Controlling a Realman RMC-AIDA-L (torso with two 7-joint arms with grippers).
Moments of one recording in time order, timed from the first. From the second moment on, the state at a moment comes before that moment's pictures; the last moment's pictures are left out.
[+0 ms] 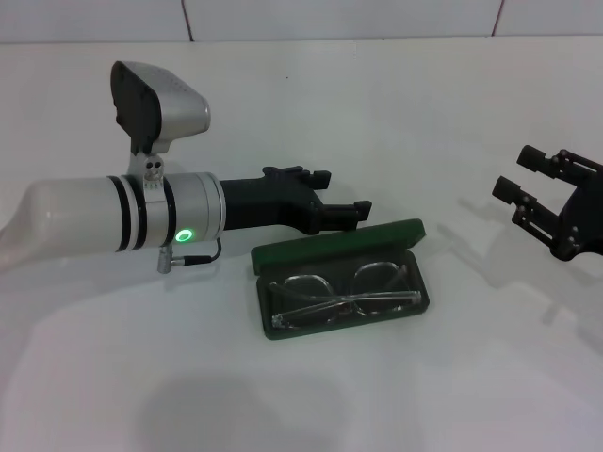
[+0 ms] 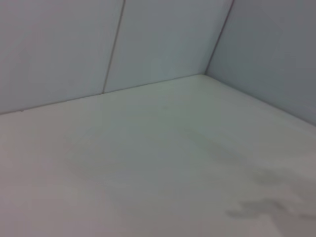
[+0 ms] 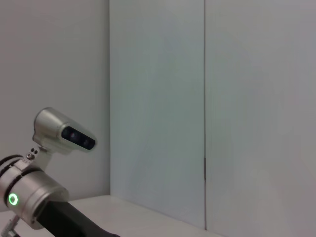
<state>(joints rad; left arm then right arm) -0.63 -2.09 1.50 0.49 1.38 0.94 -1.51 0.39 2.02 -0.83 -0.26 -1.37 -1.55 0.66</state>
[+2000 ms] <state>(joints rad) -0.59 -2.09 1.55 0.55 1.51 1.05 -1.55 0.40 2.02 -0.83 -0.26 -1.37 -1.51 0.66</state>
